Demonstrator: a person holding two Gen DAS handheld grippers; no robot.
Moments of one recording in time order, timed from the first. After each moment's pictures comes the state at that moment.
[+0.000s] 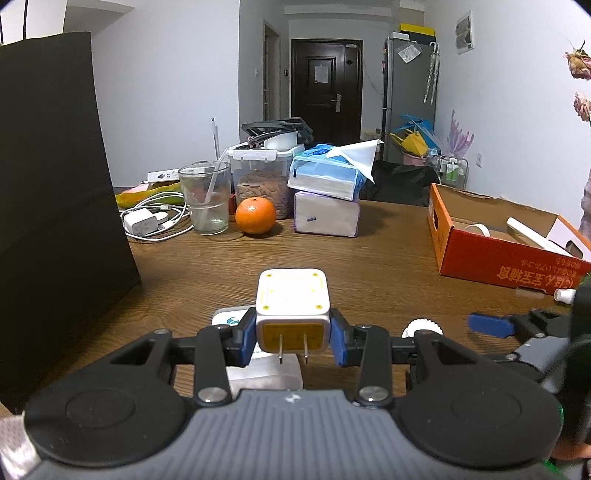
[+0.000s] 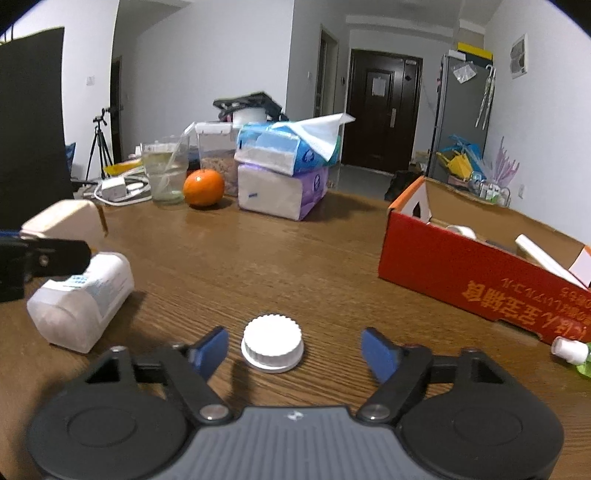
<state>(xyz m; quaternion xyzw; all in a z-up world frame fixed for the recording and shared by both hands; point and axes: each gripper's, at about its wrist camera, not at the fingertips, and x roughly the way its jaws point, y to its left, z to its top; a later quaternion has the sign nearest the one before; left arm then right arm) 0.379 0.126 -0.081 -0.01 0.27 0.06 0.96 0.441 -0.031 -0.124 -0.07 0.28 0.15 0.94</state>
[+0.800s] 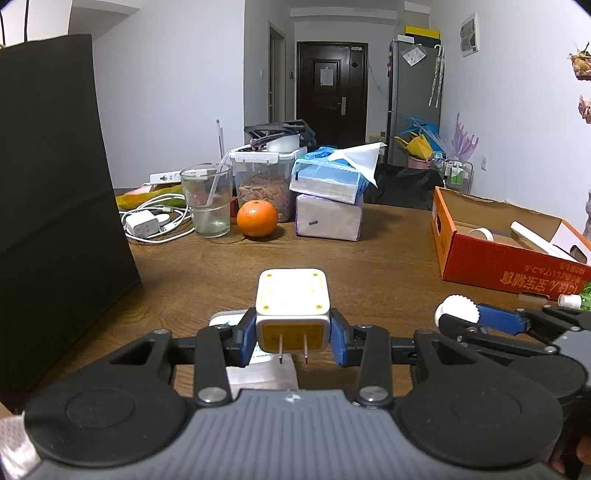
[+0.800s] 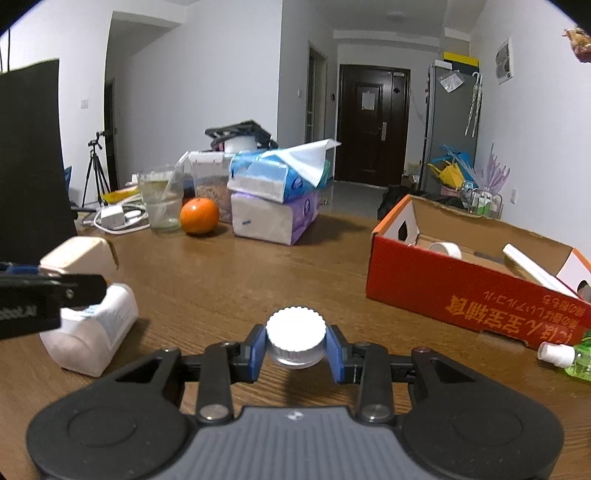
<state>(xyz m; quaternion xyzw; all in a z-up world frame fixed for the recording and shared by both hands) 0.381 0.119 -0.081 -0.01 0.26 0.07 0.96 0.426 -0.046 -0.104 -0.04 0.25 0.14 0.96</state>
